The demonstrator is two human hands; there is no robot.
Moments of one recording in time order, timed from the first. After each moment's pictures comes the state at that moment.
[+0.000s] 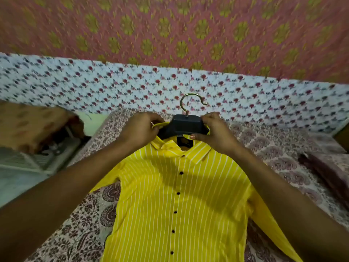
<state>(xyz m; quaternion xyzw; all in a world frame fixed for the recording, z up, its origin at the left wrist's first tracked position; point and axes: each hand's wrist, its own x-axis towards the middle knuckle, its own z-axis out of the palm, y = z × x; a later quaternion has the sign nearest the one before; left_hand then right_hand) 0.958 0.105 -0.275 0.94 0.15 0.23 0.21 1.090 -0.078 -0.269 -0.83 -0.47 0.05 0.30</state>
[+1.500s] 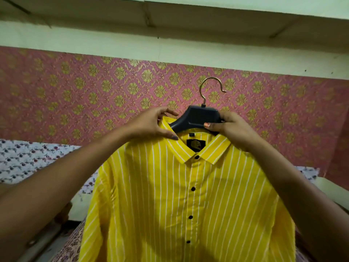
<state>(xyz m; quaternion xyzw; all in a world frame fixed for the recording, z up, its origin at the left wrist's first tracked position) 0.857 0.062 0.006 0.93 0.00 0.27 0.26 0.974 -0.144 0.011 -0.74 -0.44 -0.04 0.50</state>
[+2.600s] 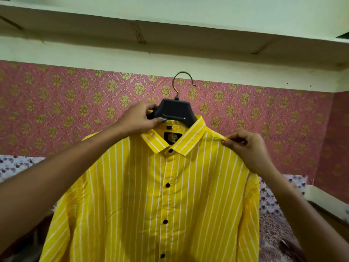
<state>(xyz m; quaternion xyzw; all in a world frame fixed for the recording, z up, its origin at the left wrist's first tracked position) 0.861 0.044 0.037 0.89 0.02 0.41 0.21 1.012 -0.206 -0.015 -0.71 -0.44 -0.29 0.47</state>
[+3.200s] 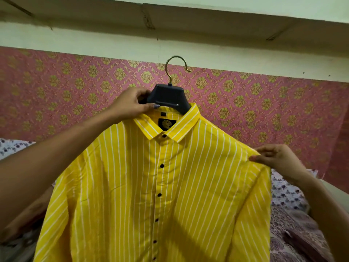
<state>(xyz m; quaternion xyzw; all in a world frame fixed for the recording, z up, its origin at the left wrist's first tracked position) 0.841 0.072 0.032 0.88 0.02 0.41 0.26 1.052 -0.260 -0.055 -0.76 -0.38 -0.03 0.52</state>
